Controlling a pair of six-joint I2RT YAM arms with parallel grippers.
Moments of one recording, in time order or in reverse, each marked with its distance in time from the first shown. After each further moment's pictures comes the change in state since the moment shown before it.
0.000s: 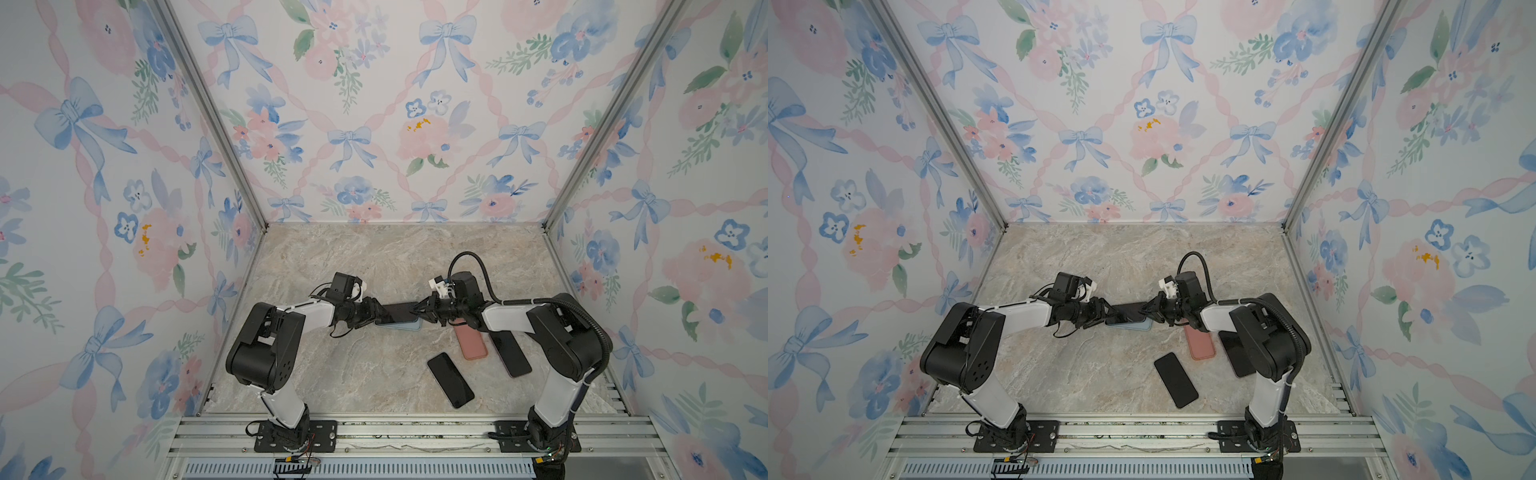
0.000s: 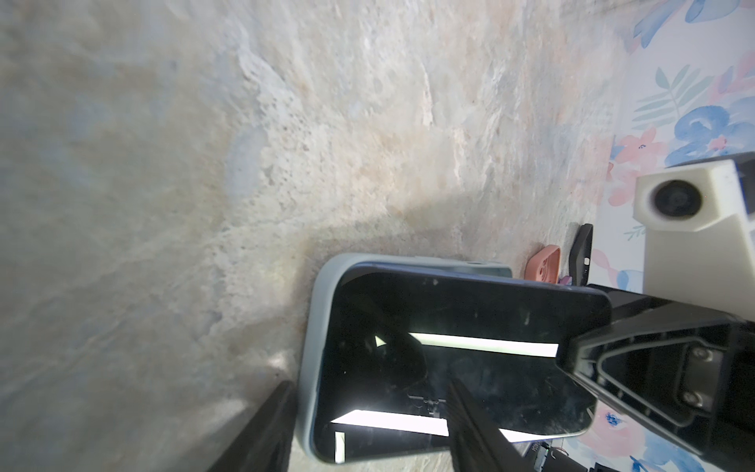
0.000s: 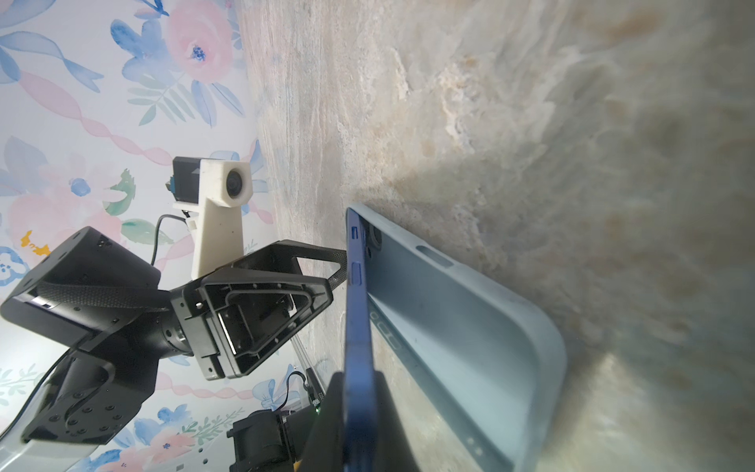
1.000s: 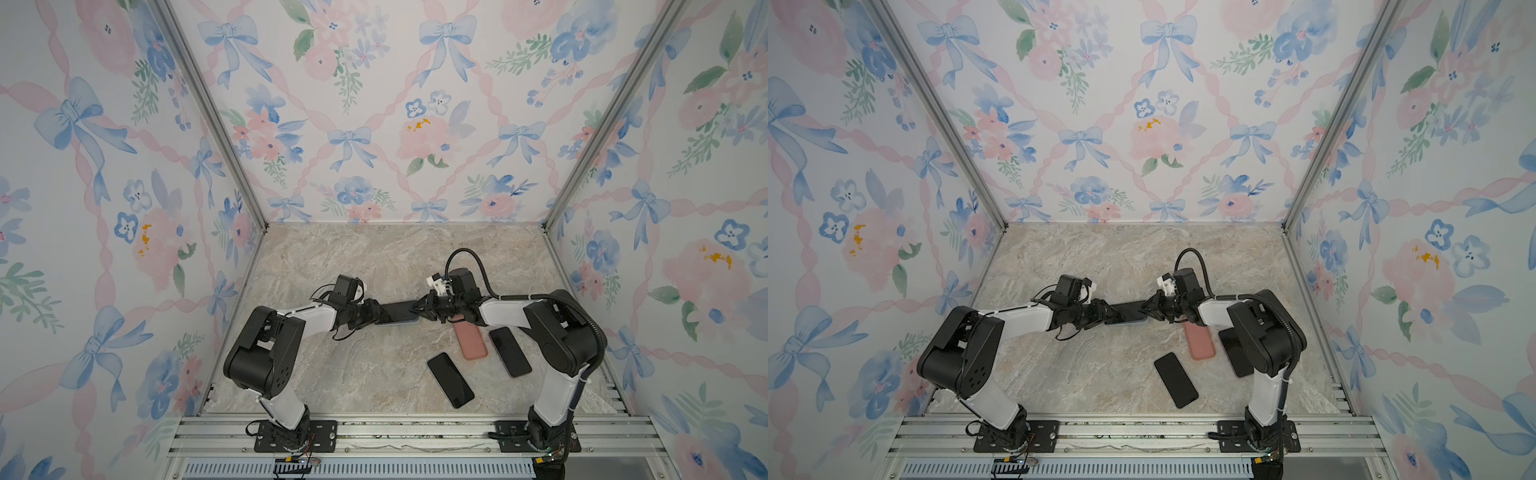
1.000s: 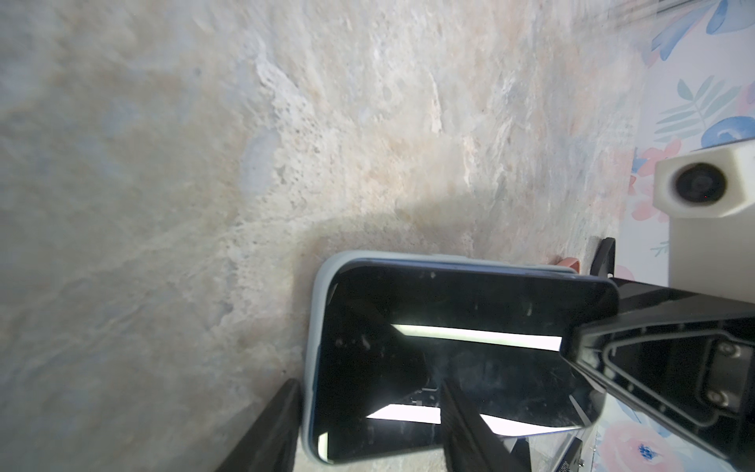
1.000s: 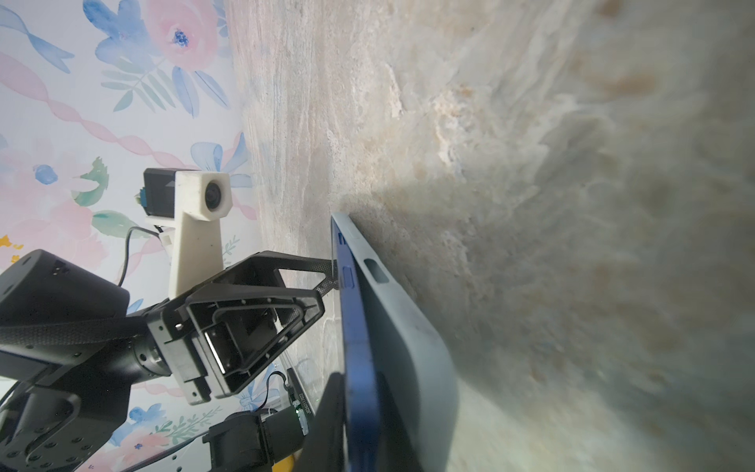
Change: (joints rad) left arm -0.042 -0.033 -0.036 0.039 -0.094 -0.034; right arm -0.007 0.041 0.071 -0.116 0.008 -0.118
